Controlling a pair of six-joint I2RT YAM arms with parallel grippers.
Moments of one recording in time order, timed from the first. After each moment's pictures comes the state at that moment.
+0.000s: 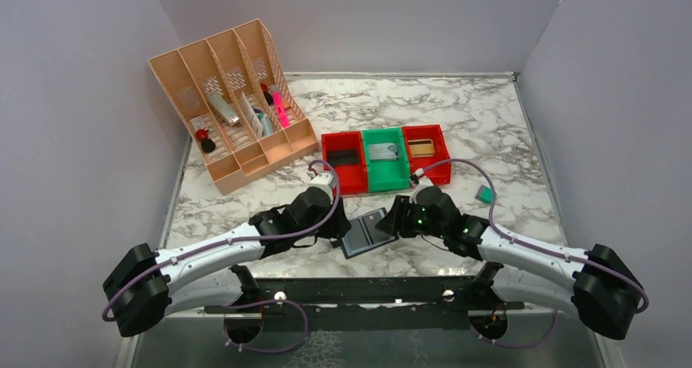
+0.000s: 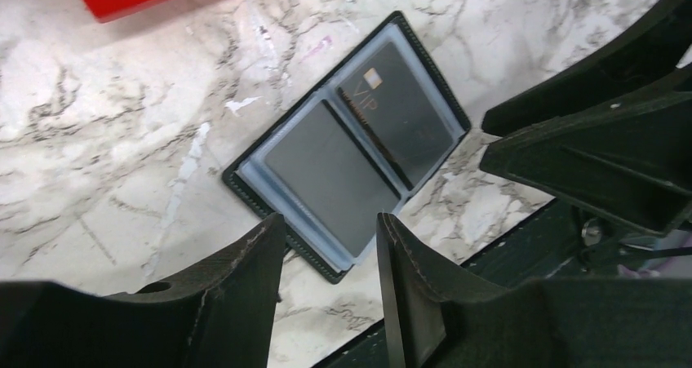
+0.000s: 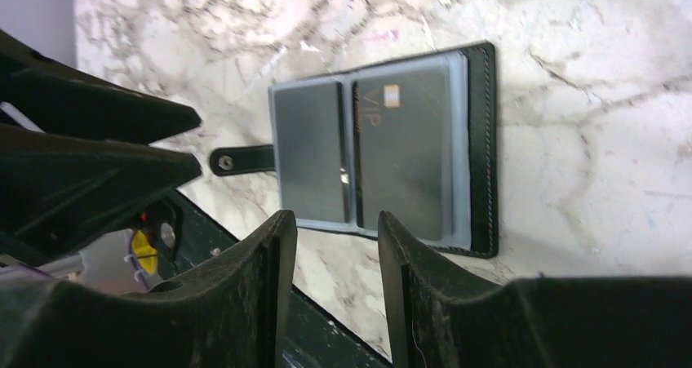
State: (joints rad) left arm -0.96 1.04 0.54 -0.21 -0.12 -0.71; right arm 0.85 1.04 0.42 -0.01 -0.05 0.83
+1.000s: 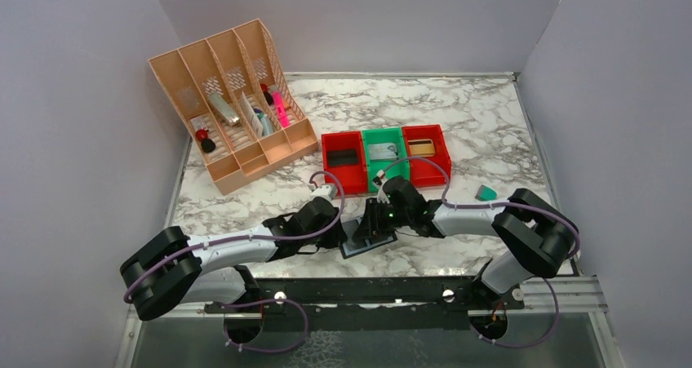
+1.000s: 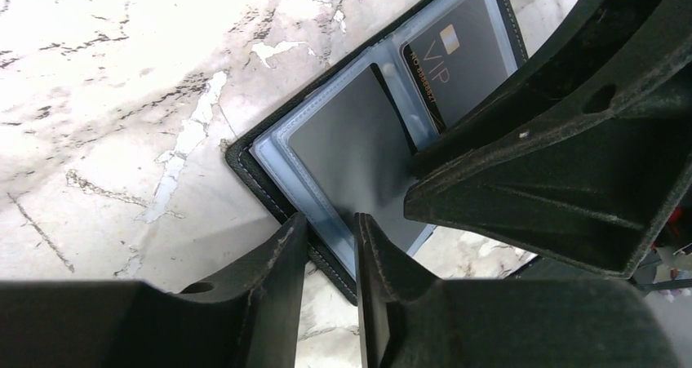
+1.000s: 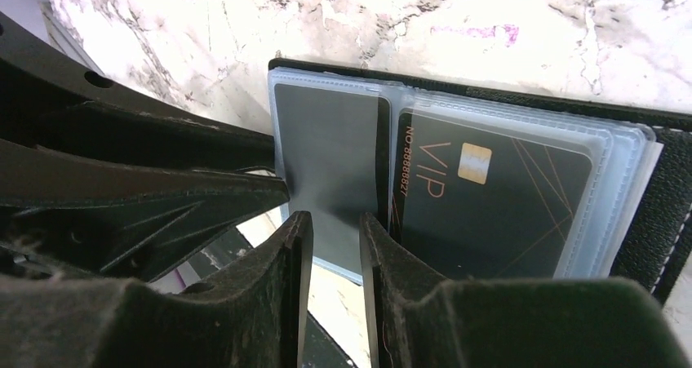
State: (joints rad) left arm -0.96 1.20 0.41 0.01 -0.06 -0.82; right arm 0.85 1.55 0.58 0.21 -0.34 0.79
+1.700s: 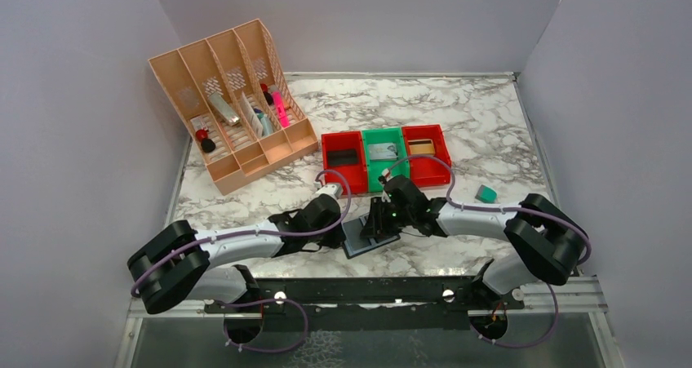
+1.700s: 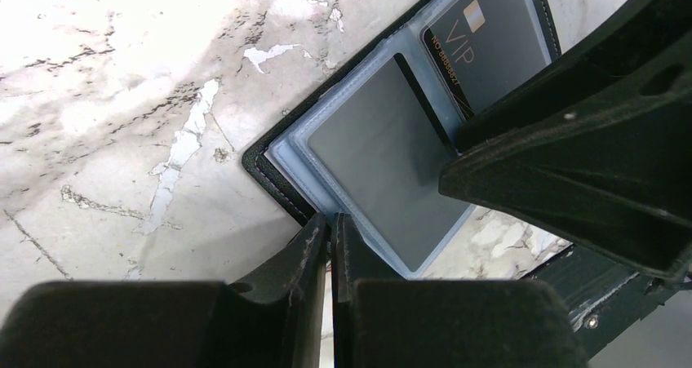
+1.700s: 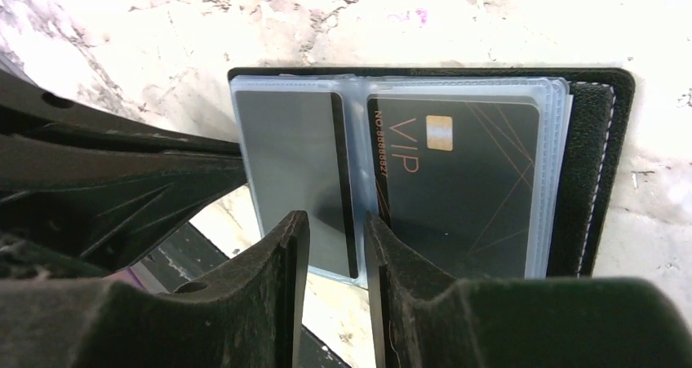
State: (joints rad) left arm -0.96 1.26 0.46 -0.04 -0.07 -0.77; right arm 0.85 1.47 0.59 0.05 -0.24 0.77
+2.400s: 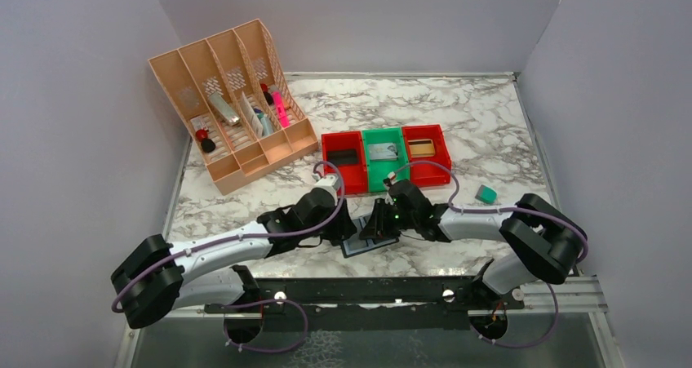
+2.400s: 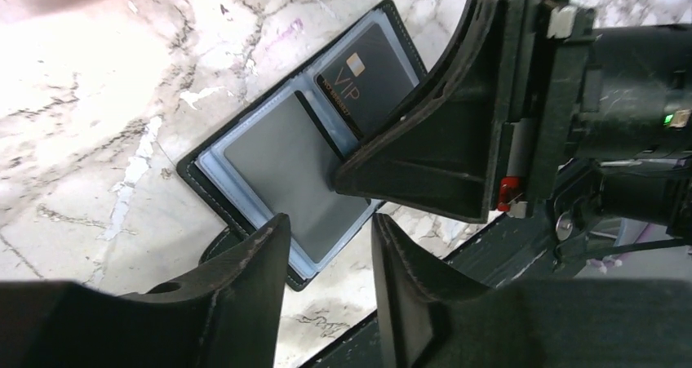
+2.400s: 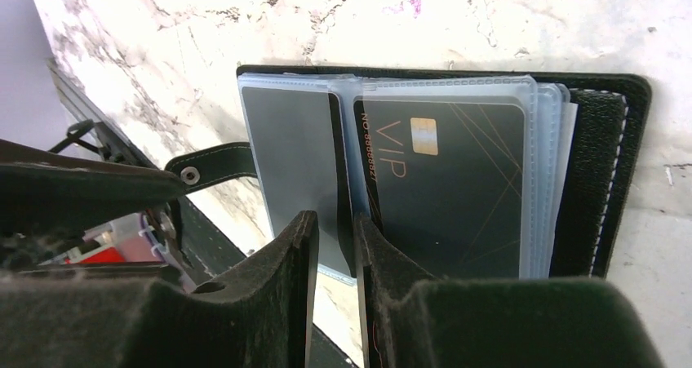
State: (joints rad) left arm -0.96 1.10 0.51 -0.09 -0.05 -0.77; right arm 0.84 1.50 0.52 0.20 -0.26 0.88
